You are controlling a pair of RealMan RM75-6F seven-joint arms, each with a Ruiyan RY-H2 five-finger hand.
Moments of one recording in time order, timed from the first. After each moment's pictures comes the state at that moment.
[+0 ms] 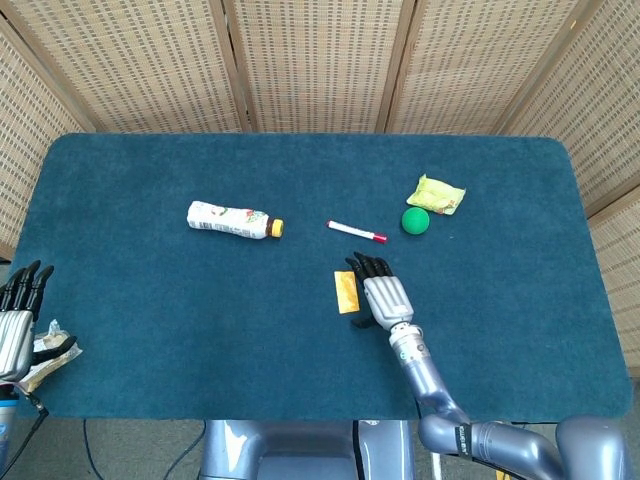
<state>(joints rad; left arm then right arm) -0.10 -1.21 -0.09 -1.58 1.43 1.49 0.13 0.64 -1.84 0.25 -1.28 -1.11 1.00 -0.26</state>
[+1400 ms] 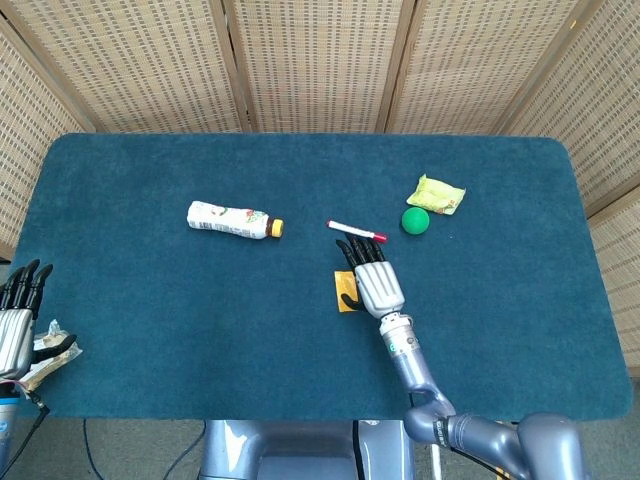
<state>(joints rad) -0.11 -1.22 -0.09 -1.57 1.41 1.49 0.13 0.70 -1.98 0.26 -1.02 -1.29 1.14 -0.10</state>
